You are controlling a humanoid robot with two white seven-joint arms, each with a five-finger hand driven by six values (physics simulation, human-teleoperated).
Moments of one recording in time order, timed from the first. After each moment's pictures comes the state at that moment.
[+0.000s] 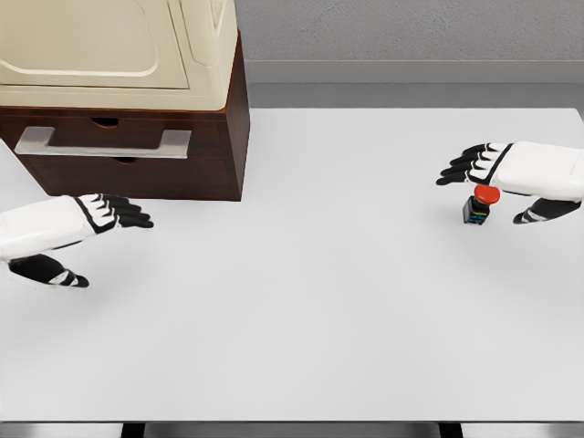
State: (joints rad) left arm -0.38 1.31 -0.71 -1.76 -0.05 -0.61 -0.17; right arm -1.18 -1.27 1.43 -1.60 0.14 -0.61 0.16
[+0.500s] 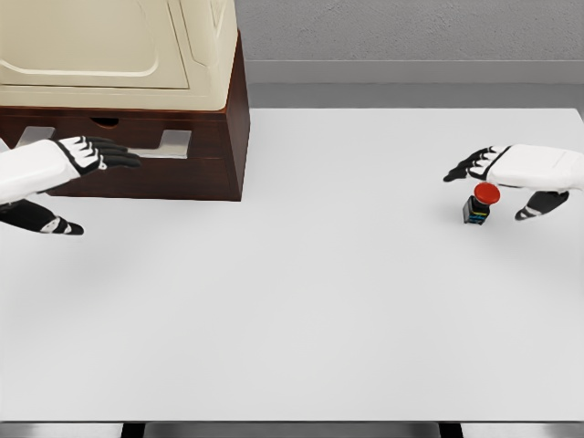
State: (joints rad) left arm -0.53 1.26 -0.71 -1.67 0.02 -0.61 -0.19; right arm -1.19 -1.10 1.50 -1.30 0.15 -0.61 0.19
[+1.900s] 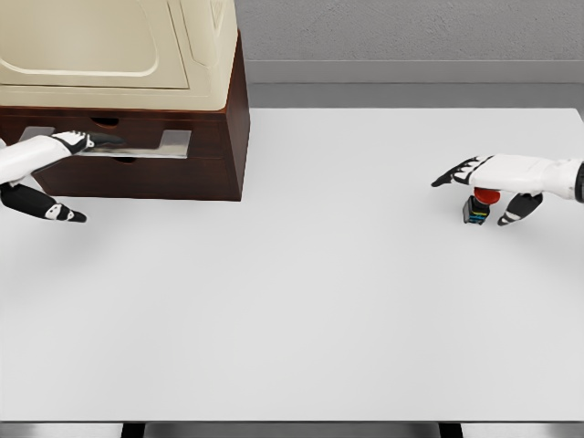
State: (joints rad) left arm -0.55 1.11 -0.72 -1.41 0.20 -0.61 -0.31; right arm -1.15 -0.96 1.53 -1.12 0.10 -0.61 0.21
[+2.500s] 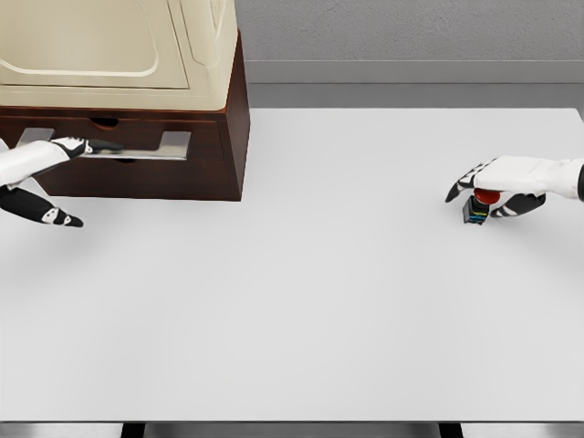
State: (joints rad) left arm -0.56 1.12 -0.72 -1.40 0.23 -0.61 -0.36; right arm -1.15 -0.96 1.52 -1.10 0.11 -0.61 0.24
